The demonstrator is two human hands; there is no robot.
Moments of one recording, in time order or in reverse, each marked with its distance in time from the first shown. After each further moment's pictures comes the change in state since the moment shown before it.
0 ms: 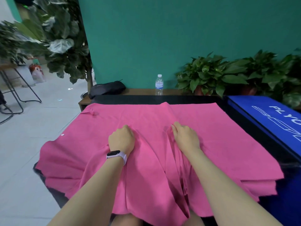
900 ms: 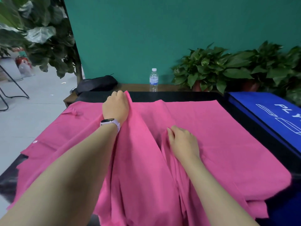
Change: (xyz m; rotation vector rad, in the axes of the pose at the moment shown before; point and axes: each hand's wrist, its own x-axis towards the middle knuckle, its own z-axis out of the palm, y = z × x) left_hand 0.135 0.049 0.005 -0.099 0.305 0.112; right_hand 0.013 0.007 0.015 0.060 0.021 0.091
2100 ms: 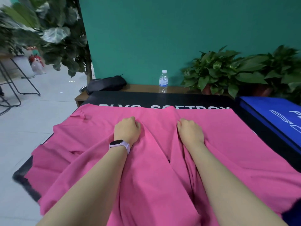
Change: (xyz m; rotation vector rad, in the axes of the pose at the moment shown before) left_hand -0.064 -0.024 0.011 0.007 -0.303 -0.011; right_hand 0.065 0.006 0.032 -0.140 -0.130 0.060
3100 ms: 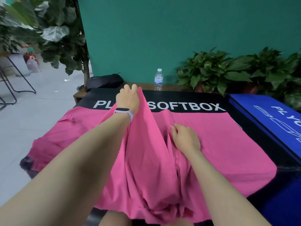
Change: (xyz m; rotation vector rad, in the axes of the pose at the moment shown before) left_hand 0.037 0.047 -0.069 0.170 0.140 0.063; right_hand -0.083 0.002 -0.036 0.140 -0.005 -0.054
